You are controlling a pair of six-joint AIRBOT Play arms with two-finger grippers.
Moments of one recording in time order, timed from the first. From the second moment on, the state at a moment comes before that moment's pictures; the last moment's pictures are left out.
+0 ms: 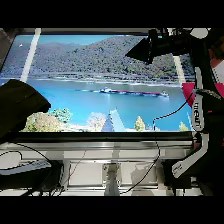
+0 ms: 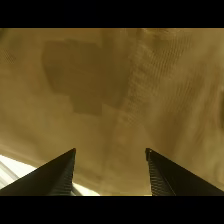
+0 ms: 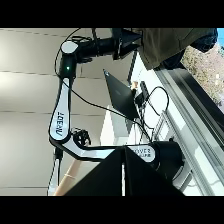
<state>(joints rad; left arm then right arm) 0.97 -1.41 1.34 1.37 -1.27 -1.50 0.04 -1.83 2.06 -0.19 1.66 1.56</state>
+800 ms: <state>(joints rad) 0.84 -1.59 1.34 1.36 -1.18 -1.38 0.04 -1.83 2.06 -0.19 1.68 1.52</state>
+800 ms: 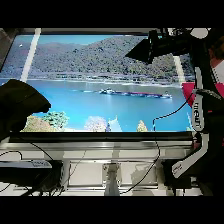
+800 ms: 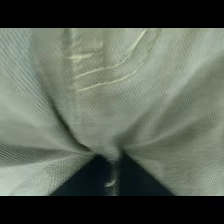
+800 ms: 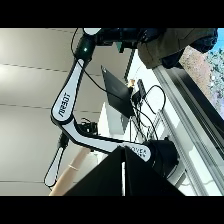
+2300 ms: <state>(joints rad) -0.26 -1.20 1.40 0.36 -0.75 -1.00 -0.19 -1.77 2.06 -0.23 1.36 1.52</state>
